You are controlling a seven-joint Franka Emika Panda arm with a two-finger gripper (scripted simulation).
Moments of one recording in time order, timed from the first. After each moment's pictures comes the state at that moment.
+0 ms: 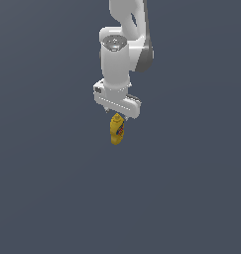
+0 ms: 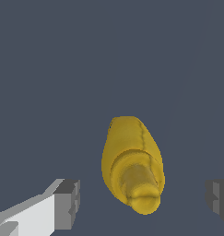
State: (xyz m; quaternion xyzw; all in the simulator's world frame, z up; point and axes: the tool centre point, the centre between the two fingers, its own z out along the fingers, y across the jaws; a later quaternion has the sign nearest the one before) arm -0.098 -0.014 0.191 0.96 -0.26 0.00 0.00
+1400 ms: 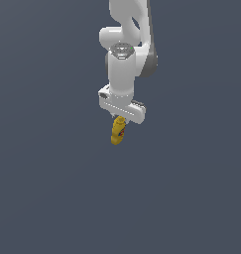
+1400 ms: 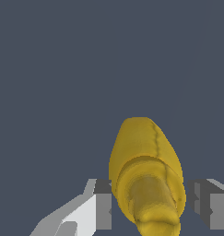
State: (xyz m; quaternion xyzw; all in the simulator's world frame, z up) arm -0.083 0.005 0.176 0.96 -0.27 0.00 0.00
